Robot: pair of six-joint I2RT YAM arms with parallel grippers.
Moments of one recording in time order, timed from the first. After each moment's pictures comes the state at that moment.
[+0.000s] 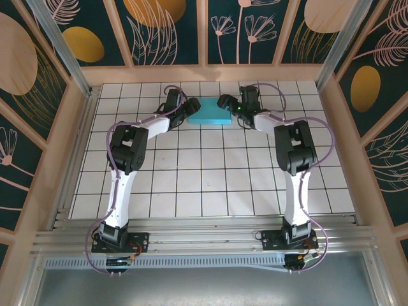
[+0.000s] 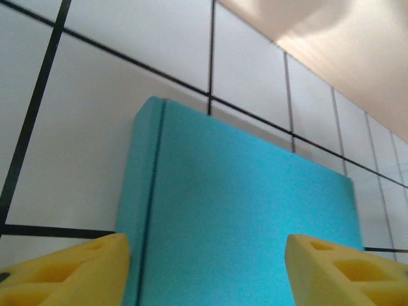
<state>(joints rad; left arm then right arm) -0.37 2.33 1.68 0.09 0.11 -0.79 0.30 2.14 1.50 0.08 -0.21 0.65</state>
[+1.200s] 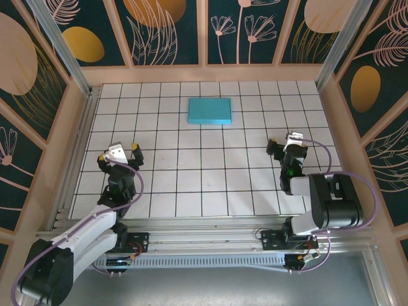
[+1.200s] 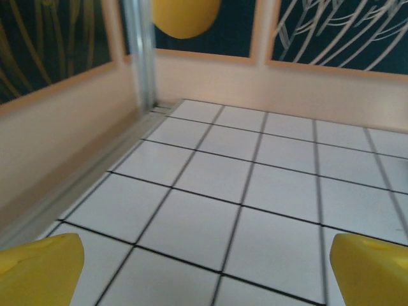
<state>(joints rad) -0.37 0.85 0.15 0.54 -0.69 -0.15 0.05 1.46 0.29 0.85 0.18 0.12</state>
